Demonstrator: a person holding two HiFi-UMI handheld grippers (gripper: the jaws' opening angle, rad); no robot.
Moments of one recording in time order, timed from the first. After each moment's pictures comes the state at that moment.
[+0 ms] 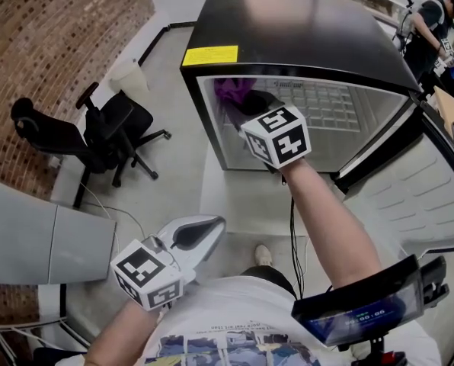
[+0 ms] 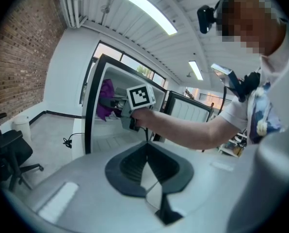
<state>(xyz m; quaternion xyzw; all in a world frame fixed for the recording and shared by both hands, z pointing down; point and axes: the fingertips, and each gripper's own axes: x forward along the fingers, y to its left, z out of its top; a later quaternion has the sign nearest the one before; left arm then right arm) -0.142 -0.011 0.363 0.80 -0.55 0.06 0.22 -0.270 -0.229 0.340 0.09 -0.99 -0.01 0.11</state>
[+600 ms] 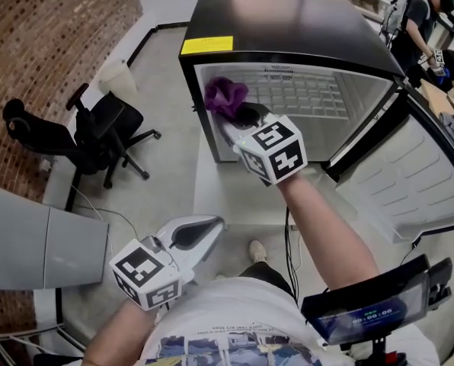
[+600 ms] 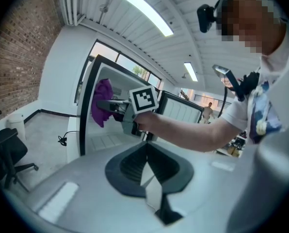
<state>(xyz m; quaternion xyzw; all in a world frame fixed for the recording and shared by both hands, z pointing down) -0.125 0.010 0.366 0.82 -0.53 0.05 0.22 -0.242 -0.179 0.348 0.09 -0.99 -0.01 0.11</state>
